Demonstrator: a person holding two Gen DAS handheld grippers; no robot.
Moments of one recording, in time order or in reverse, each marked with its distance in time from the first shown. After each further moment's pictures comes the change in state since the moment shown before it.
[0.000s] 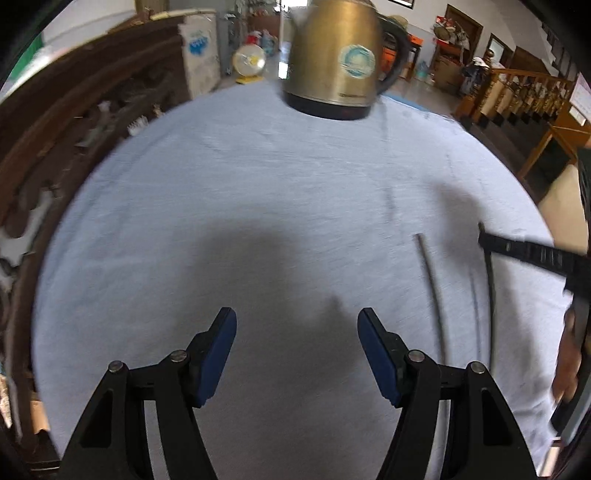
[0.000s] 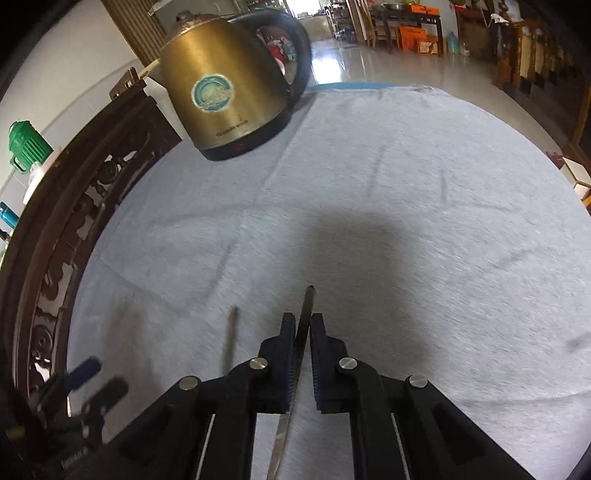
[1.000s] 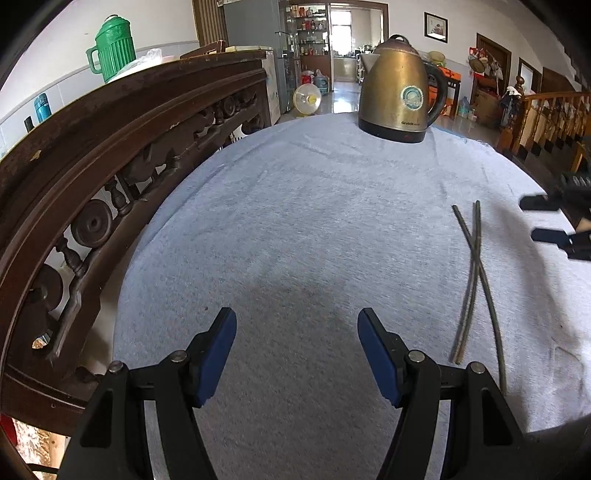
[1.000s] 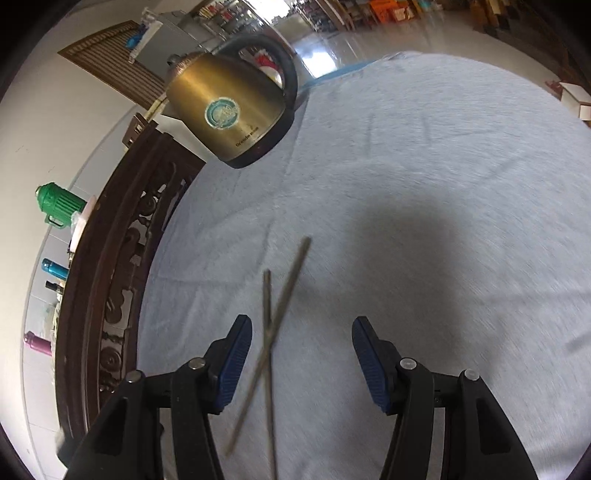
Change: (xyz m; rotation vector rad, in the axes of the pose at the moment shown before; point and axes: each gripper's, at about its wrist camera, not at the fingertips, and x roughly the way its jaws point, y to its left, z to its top) left arm -0.076 0.057 -0.112 -0.075 -0.196 0.240; right arm -0.032 -0.018 -0.036 0.228 0.009 0.227
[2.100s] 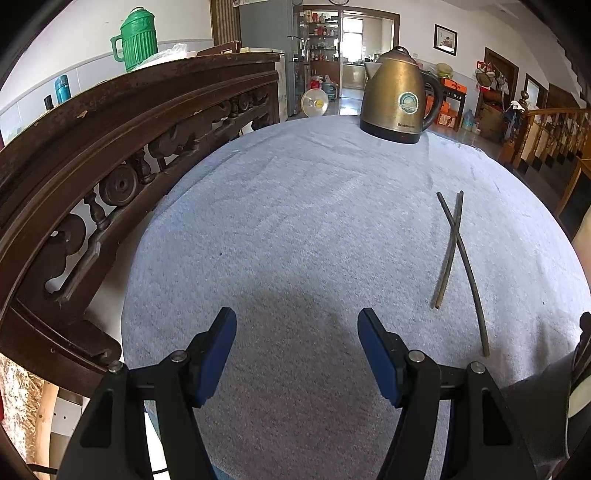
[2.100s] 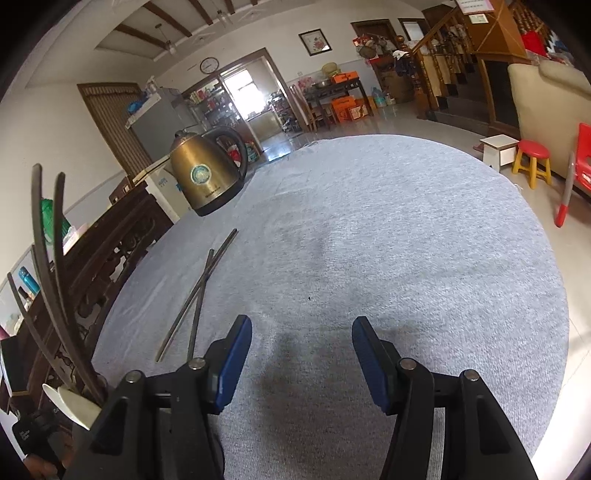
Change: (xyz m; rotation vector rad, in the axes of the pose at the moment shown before) left arm -0.042 0.004 -0.049 -0.057 -0.026 -0.011; right arm -0.130 -0.052 -0.205 -0.029 -0.462 -0.190
